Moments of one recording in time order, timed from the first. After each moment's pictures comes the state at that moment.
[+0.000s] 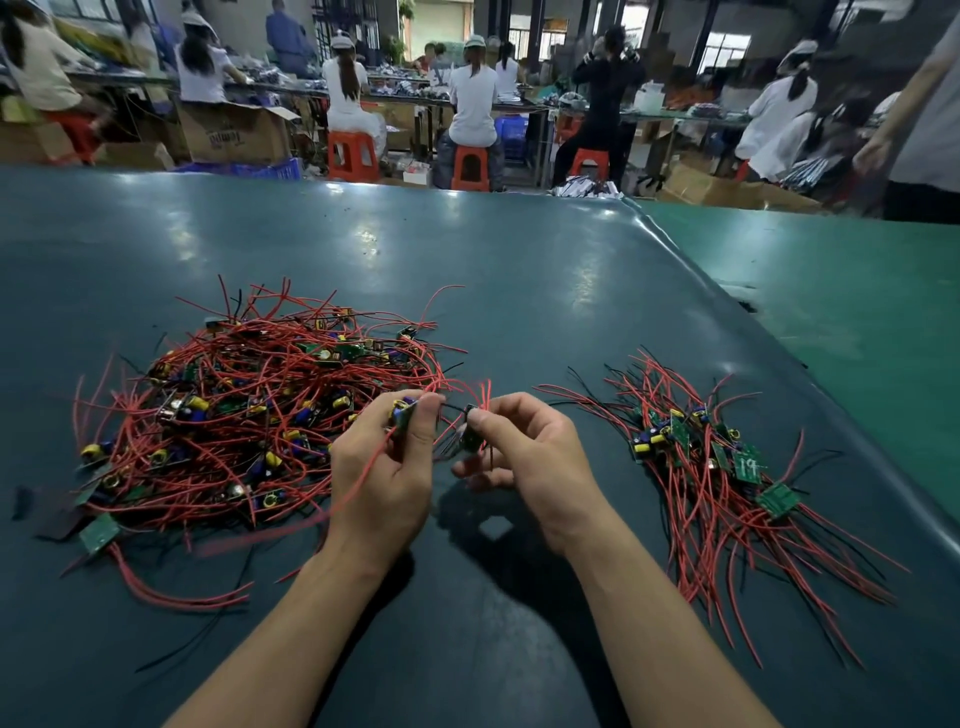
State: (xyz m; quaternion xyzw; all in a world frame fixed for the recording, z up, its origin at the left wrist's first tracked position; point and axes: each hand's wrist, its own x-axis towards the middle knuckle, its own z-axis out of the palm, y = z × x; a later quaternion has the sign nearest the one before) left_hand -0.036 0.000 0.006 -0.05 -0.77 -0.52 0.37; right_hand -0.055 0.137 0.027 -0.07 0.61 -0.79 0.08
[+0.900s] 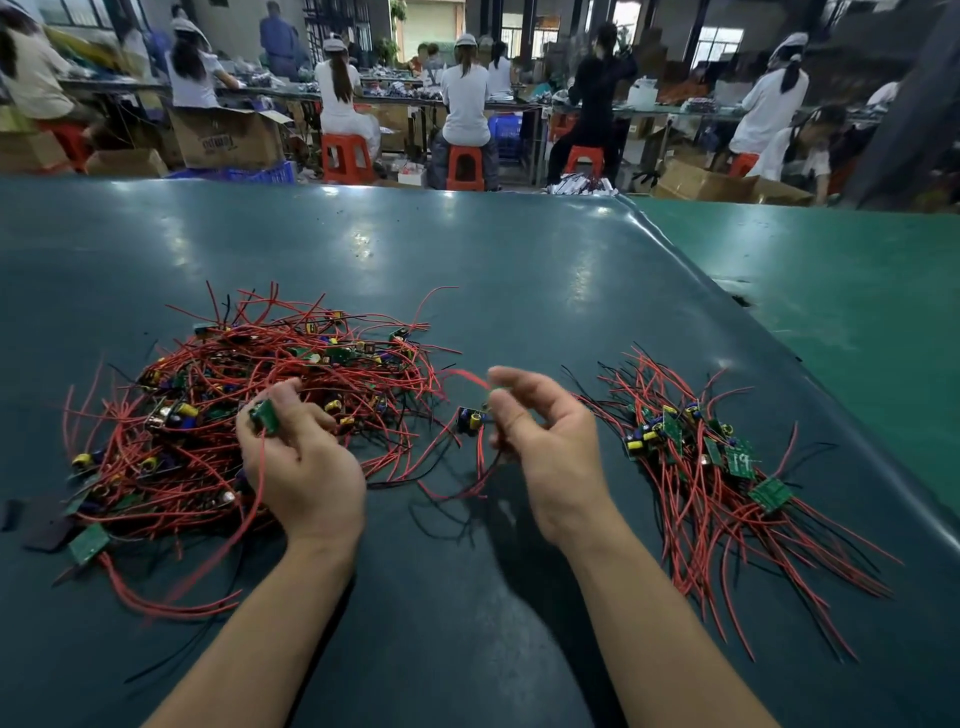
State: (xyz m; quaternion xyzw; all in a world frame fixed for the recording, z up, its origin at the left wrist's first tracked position) left_hand -0.052 -0.018 0.009 0.17 -0.57 -0.66 0.46; right_hand -0.059 0.142 0.030 -0.06 0.60 -0.79 -0.06
